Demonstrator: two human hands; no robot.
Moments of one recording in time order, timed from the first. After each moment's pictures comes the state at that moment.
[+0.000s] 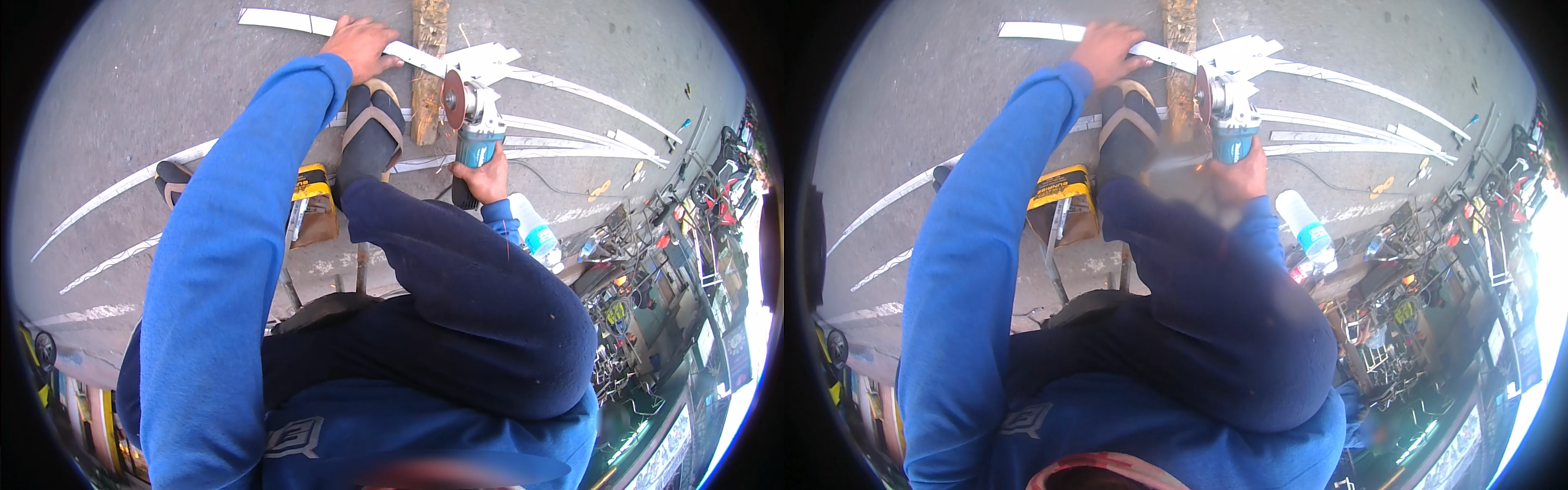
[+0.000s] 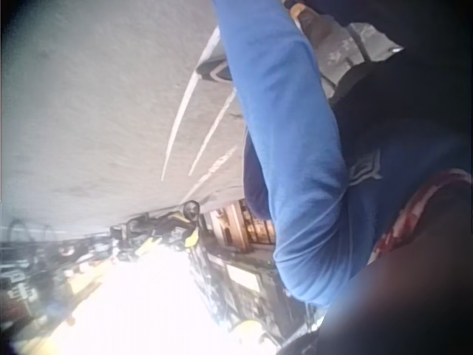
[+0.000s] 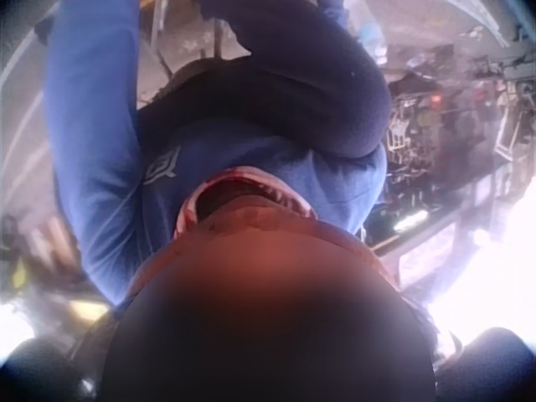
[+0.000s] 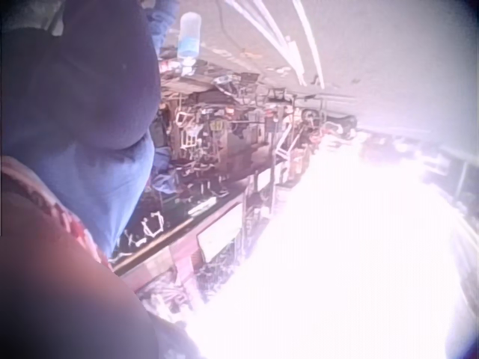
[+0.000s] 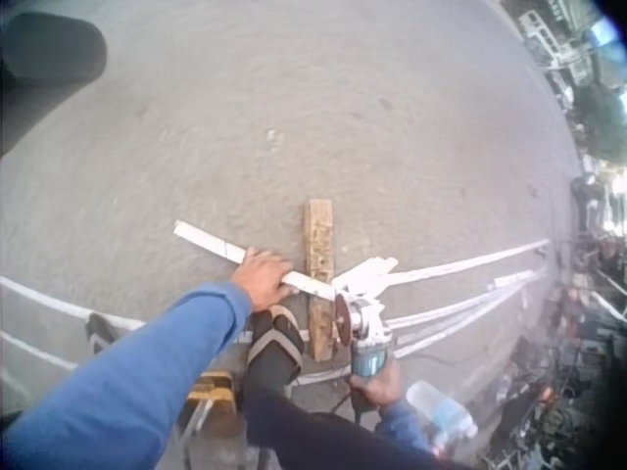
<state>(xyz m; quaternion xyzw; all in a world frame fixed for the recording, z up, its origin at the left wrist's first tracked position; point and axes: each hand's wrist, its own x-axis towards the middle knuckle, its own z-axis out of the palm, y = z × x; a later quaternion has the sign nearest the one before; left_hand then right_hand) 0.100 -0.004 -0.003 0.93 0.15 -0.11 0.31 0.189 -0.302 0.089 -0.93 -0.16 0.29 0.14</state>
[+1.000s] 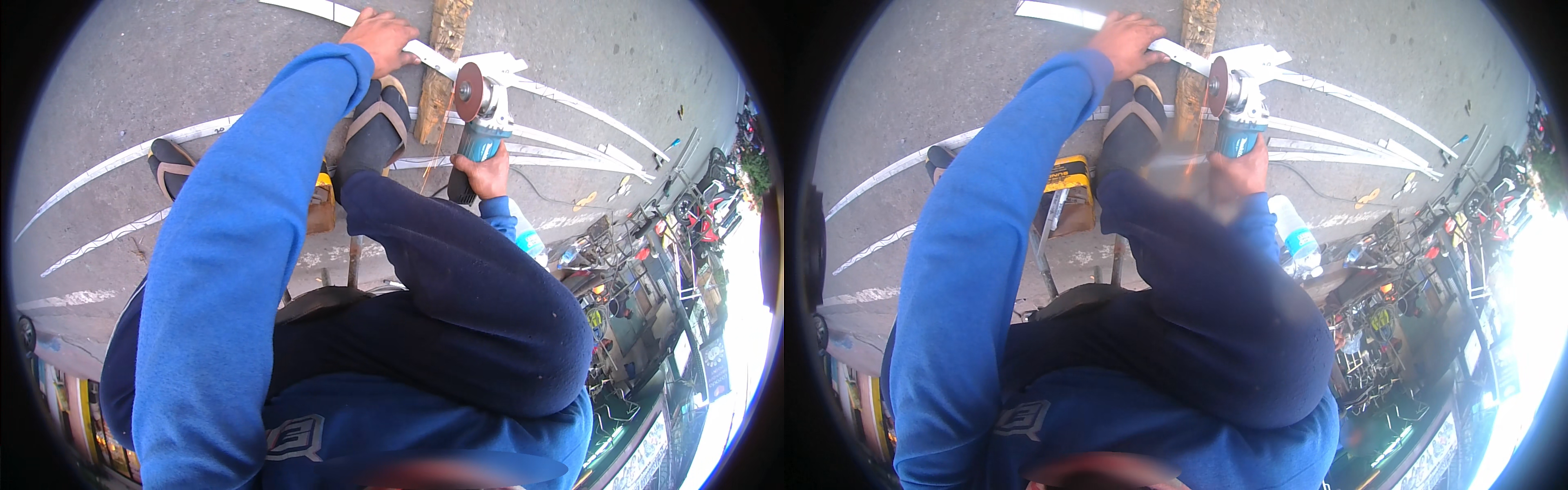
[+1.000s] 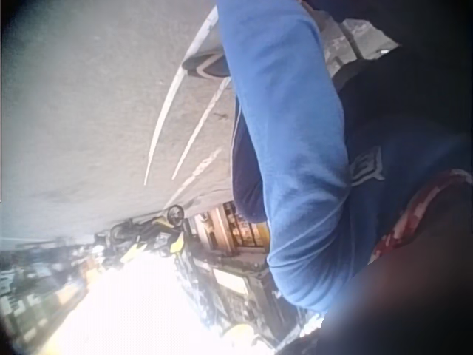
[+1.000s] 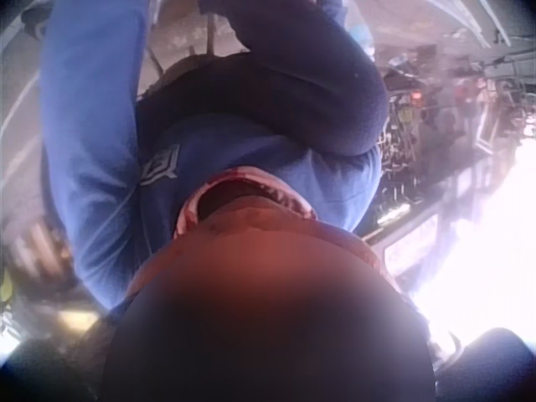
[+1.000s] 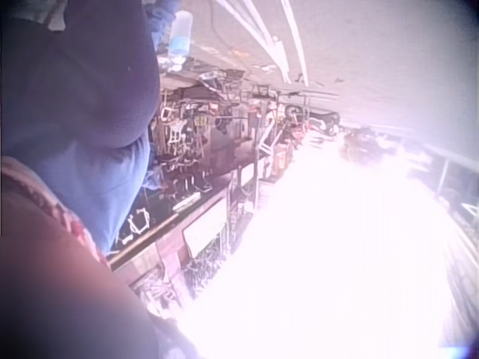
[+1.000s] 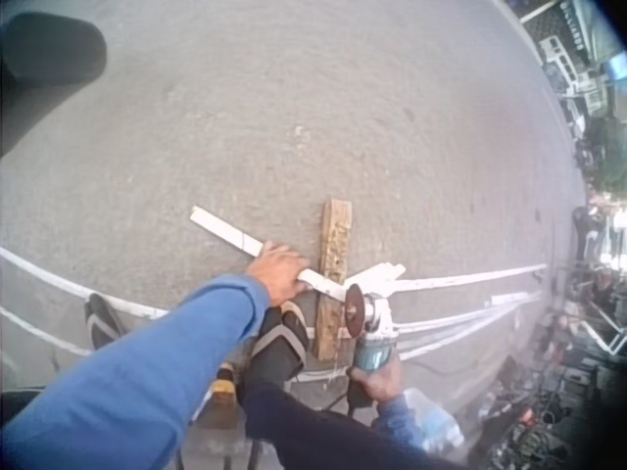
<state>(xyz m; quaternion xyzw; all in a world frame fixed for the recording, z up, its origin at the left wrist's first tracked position) 0.099 -0.004 -0.003 0.93 0.15 -0.09 0.32 0.198 -0.288 0.090 -0.92 -0.18 0.31 0.18</state>
